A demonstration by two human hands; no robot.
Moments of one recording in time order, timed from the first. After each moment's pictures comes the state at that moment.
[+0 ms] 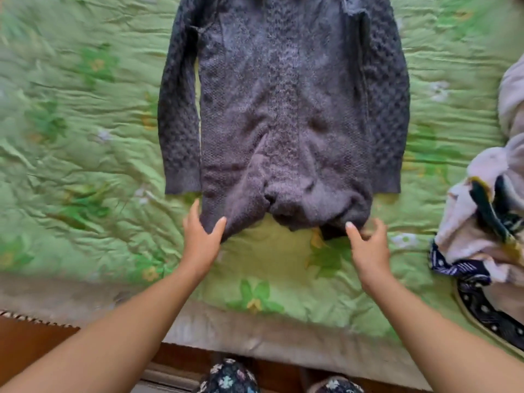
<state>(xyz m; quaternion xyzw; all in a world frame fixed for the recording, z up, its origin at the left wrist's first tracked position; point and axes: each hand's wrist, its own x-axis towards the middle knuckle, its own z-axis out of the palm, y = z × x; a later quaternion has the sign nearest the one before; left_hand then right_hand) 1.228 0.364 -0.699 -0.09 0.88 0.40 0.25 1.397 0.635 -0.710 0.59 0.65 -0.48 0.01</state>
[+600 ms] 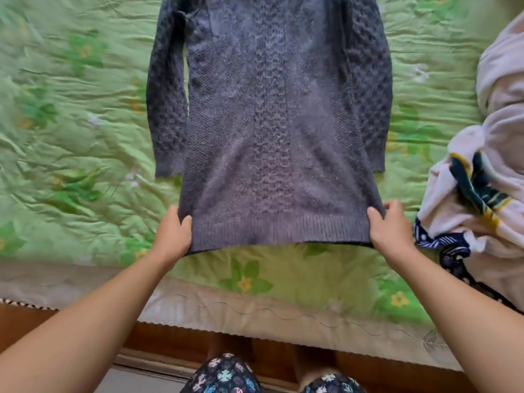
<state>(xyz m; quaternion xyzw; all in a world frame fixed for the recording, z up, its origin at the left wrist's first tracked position) 1.231 0.317 -0.701 -0.04 0.92 0.27 0.28 1.433 0.689 -0.690 0.55 0.75 -0.36 0.09</state>
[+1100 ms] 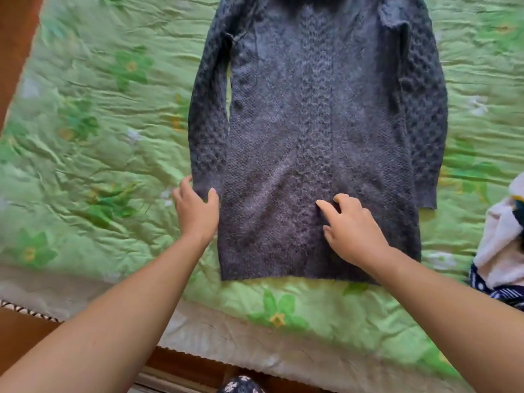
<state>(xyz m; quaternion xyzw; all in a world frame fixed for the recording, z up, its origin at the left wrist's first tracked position) 1.145 0.348 -0.703 -0.12 0.94 0.31 0.12 1.308 0.613 -0.693 0.10 0.97 -0.11 0.22</state>
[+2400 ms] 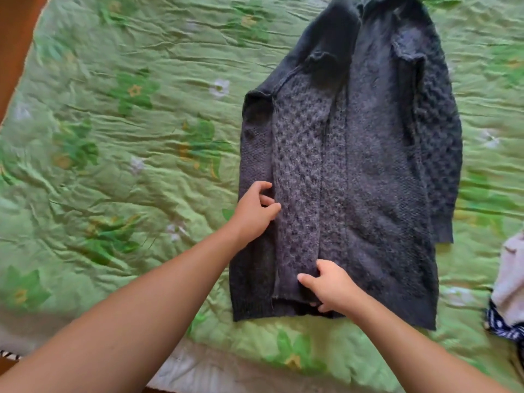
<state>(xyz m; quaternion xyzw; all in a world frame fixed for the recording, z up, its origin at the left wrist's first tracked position) 1.097 0.428 -0.713 0.00 0.80 0.46 0.39 1.278 0.540 -0.695 0.41 0.68 -0.46 0.39</state>
